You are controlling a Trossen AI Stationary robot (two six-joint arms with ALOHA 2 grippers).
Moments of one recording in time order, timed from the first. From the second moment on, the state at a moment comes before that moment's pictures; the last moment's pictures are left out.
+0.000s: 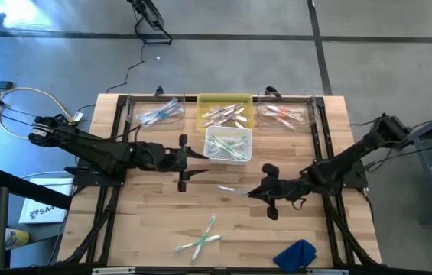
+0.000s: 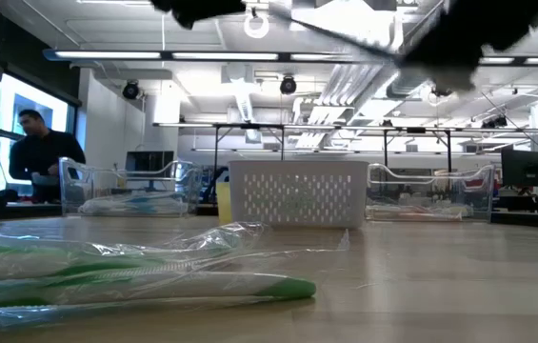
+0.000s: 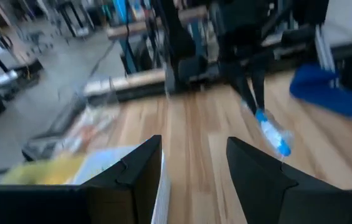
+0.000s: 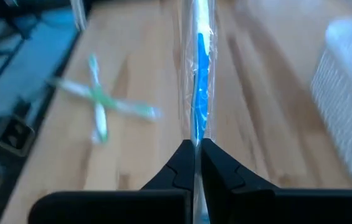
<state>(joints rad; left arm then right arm) -0.21 1.18 0.81 0.18 -0.28 0.16 0.50 1.28 0.64 0.07 0.37 0.43</state>
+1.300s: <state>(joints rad) -0.21 1.47 0.83 0.89 -0.11 0.10 0.47 1.16 0.65 0.47 0.48 -0.02</state>
